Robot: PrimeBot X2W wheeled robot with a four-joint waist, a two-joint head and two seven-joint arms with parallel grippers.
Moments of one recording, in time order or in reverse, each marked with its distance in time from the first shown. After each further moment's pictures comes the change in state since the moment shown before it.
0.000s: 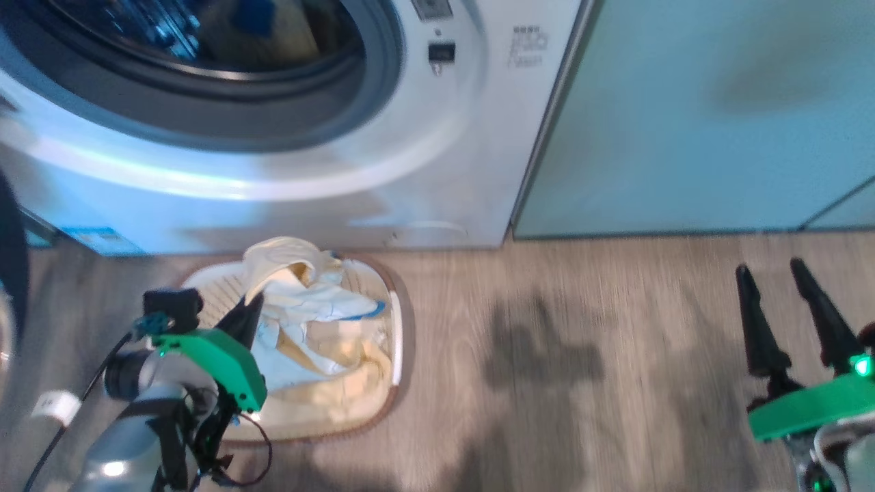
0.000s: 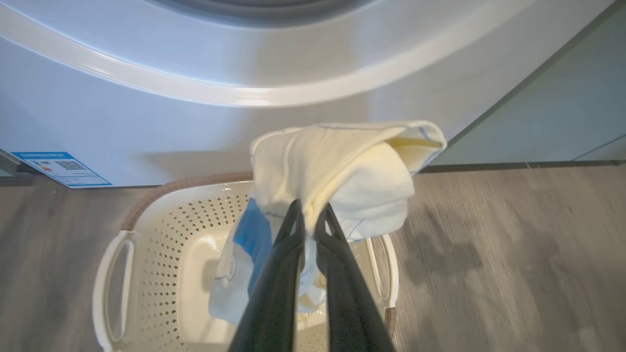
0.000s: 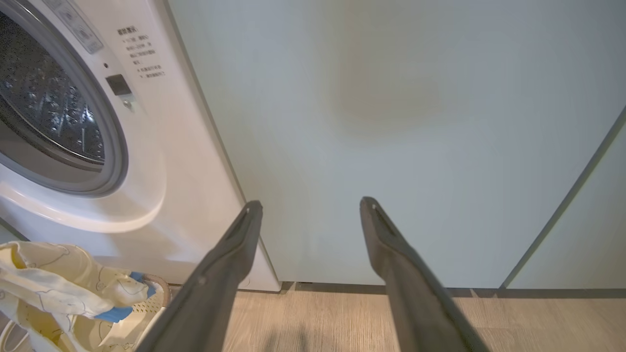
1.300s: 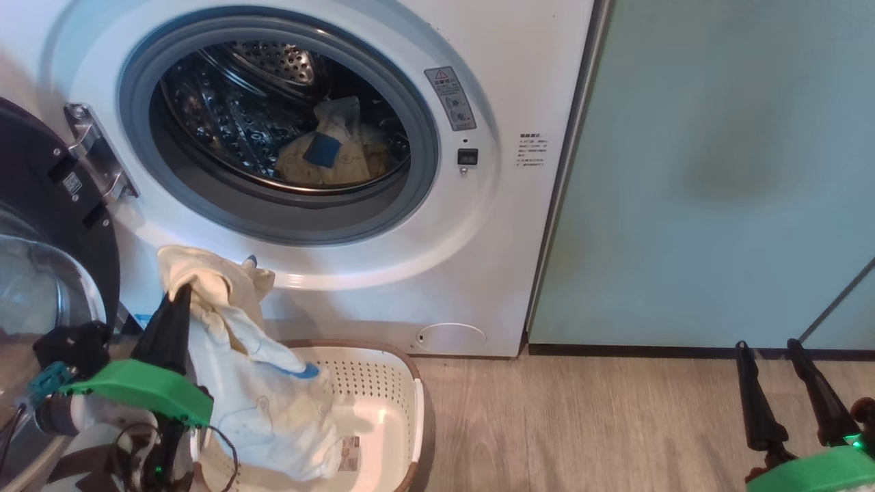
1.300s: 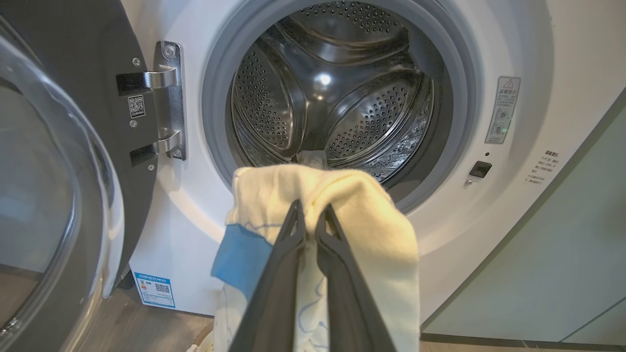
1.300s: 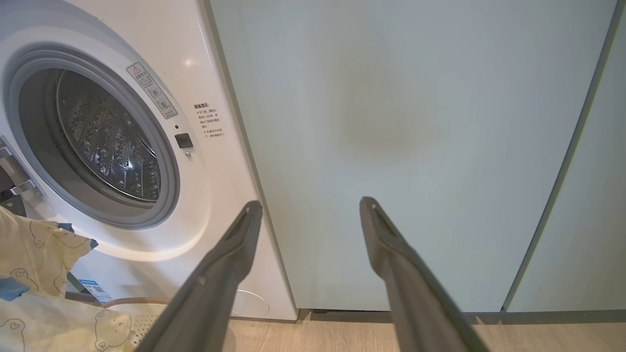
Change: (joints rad) left arm 0.340 -0.012 0.485 -0.469 0.140 0.000 0.000; right arm 0.191 0.030 -0.041 -0.019 -0.010 0.000 0.000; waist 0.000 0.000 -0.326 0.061
